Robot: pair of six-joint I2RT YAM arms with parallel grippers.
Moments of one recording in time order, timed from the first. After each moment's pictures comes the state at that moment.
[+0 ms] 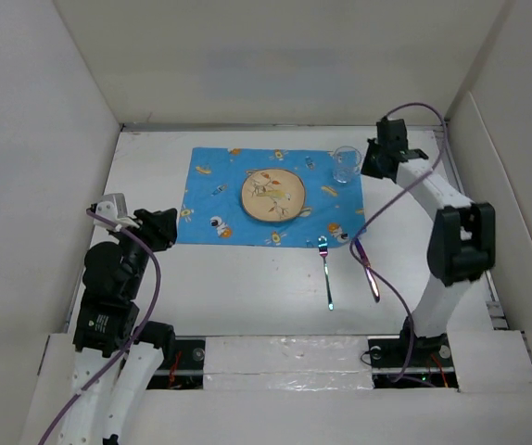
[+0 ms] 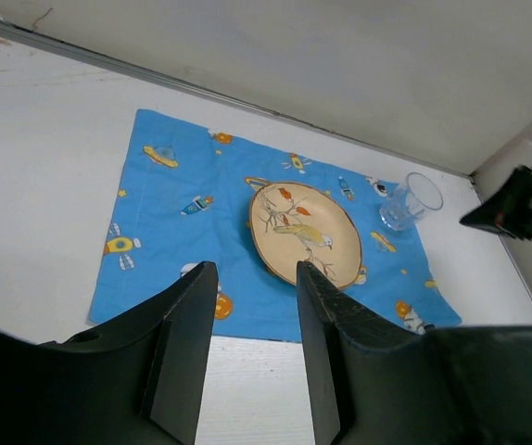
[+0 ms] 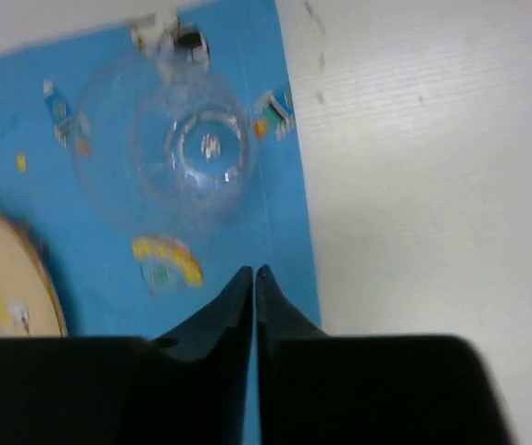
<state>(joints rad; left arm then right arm) -0.20 0.41 0.75 -0.40 -0.06 -0.44 0.14 1.94 1.58 -0.43 0.12 0.33</state>
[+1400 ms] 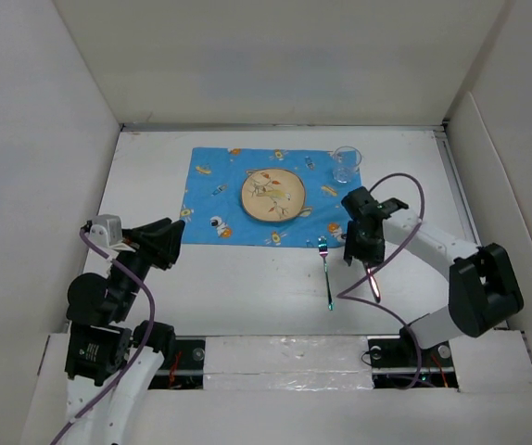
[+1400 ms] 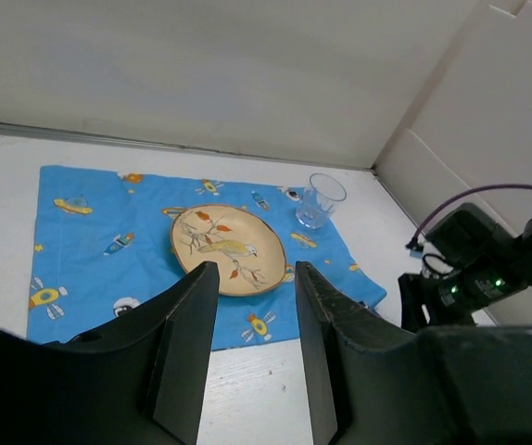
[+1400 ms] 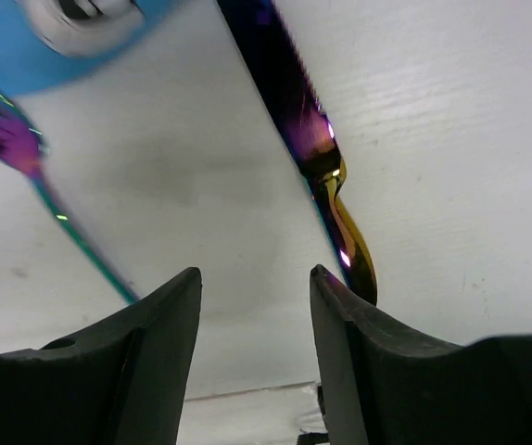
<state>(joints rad) -0.23 0.24 0.75 -0.37 0.14 -0.42 0.46 1.50 0.95 -0.90 0.17 0.66</state>
